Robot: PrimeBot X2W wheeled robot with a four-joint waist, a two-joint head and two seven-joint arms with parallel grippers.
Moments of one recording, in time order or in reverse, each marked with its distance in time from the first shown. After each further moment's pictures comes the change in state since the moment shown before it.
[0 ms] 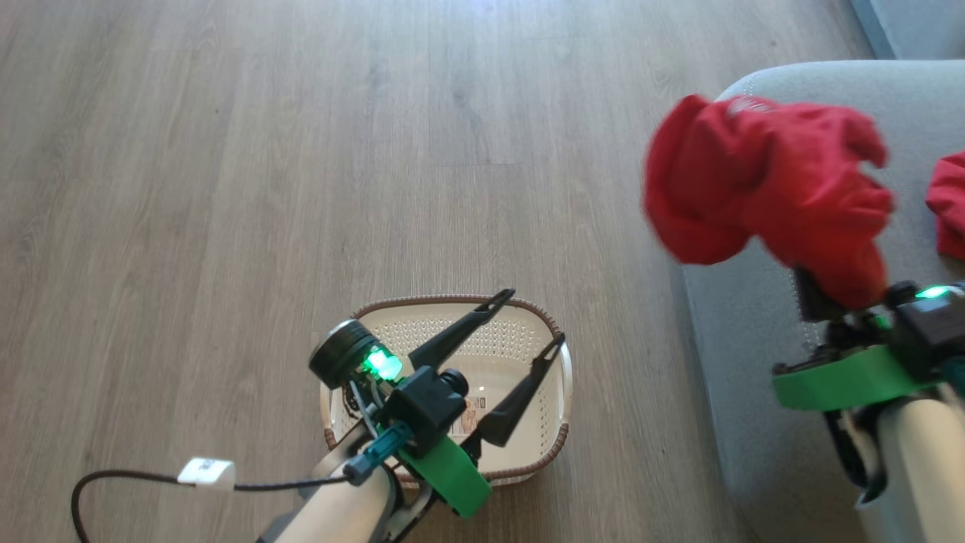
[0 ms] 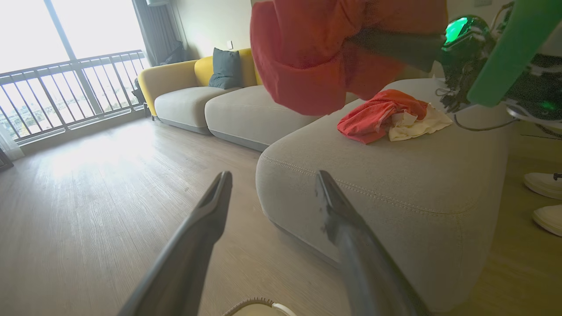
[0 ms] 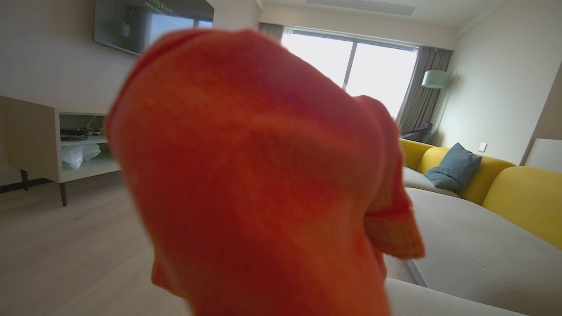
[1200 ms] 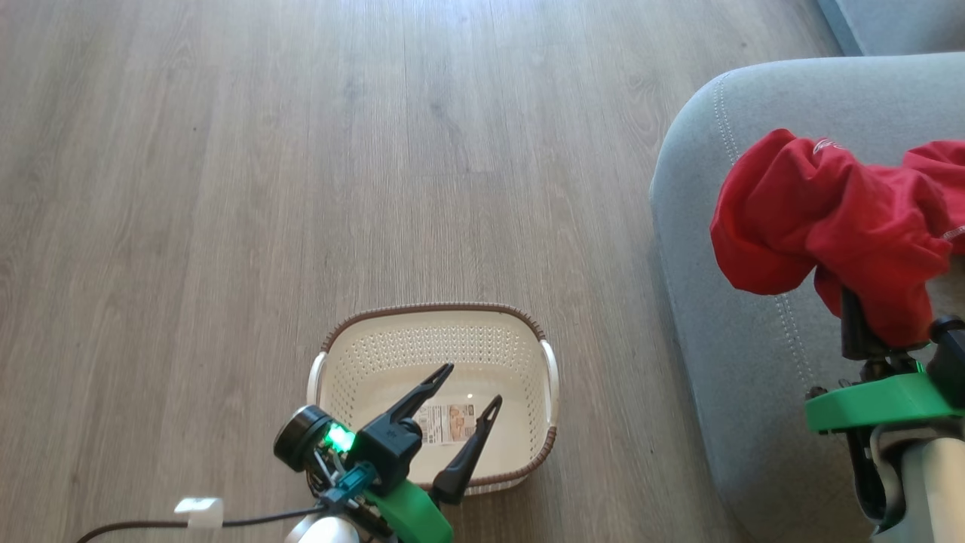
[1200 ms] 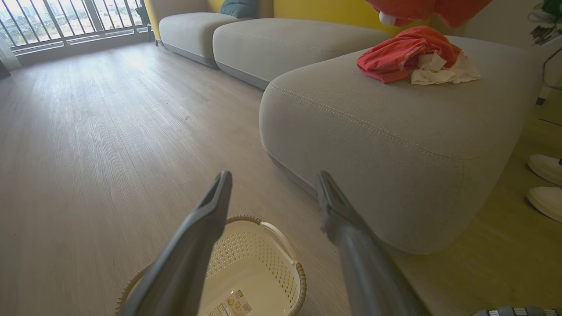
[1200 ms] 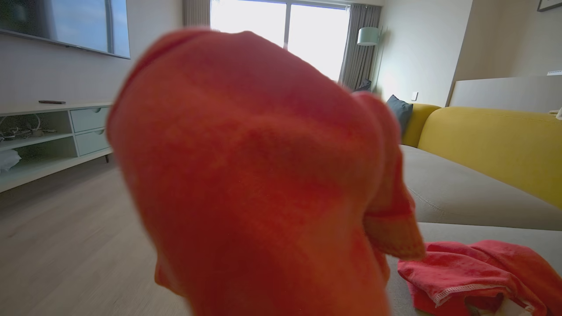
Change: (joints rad) left arm 0.146 -0.008 0.103 0.147 -0.008 0.000 0.000; right arm 0.081 0.088 -0.183 0.070 0.008 0.000 0.000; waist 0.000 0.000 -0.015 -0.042
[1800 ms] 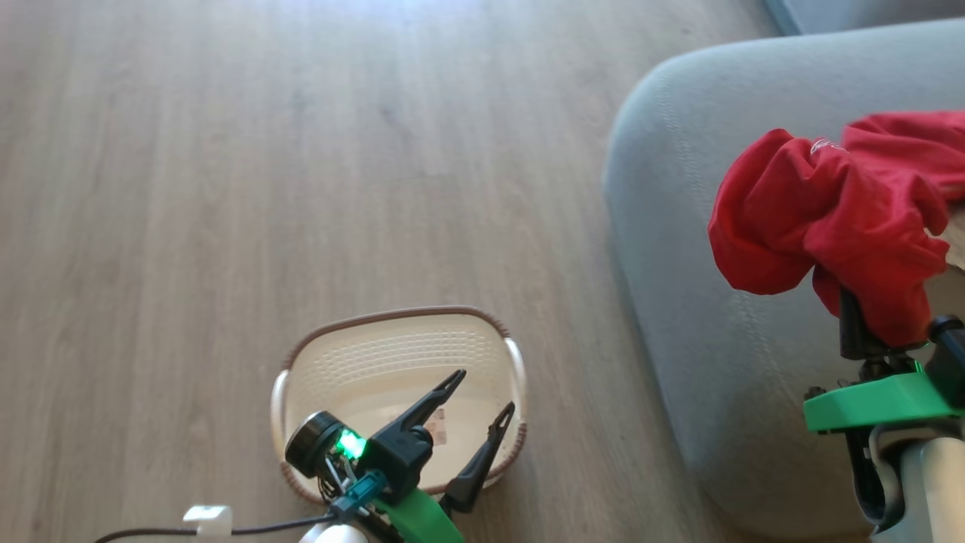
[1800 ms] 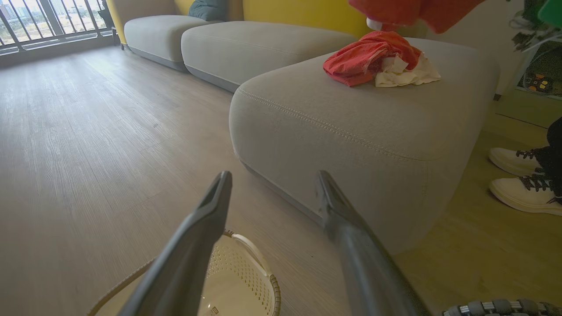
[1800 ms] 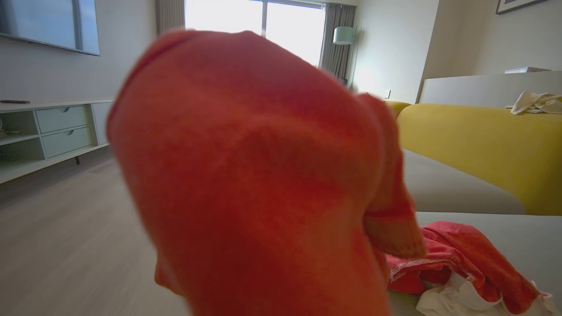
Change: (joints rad) left arm 0.016 -0.015 -0.014 -0.012 0.000 0.000 0.000; right arm -0.001 -0.002 0.006 -0.001 0.000 0.000 0.000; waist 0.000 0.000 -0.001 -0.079
